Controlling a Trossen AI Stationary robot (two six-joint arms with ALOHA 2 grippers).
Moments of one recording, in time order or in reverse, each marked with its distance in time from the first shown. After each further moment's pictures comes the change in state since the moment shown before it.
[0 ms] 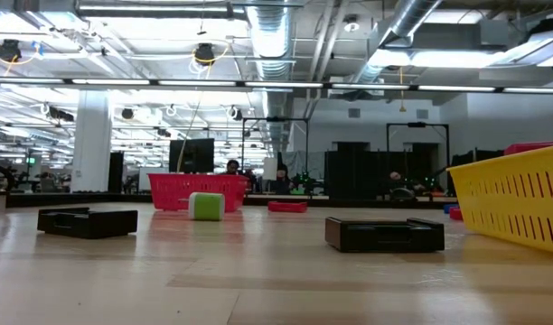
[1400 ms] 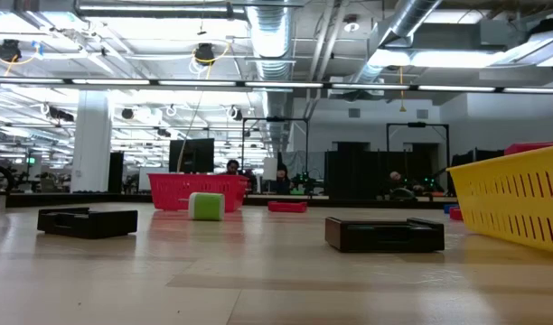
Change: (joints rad) left arm -0.007 -0.001 0.002 0.004 -0.008 0.000; right arm -0.001 0.001 -0.001 0.070 -0.004 -0.052
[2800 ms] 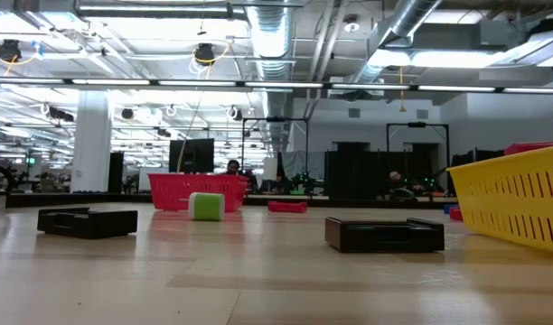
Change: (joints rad) left arm -0.018 -0.002 -0.002 -0.007 0.014 -0.002; right arm 0.008 -0.002 0.001 0.009 -0.016 -0.001
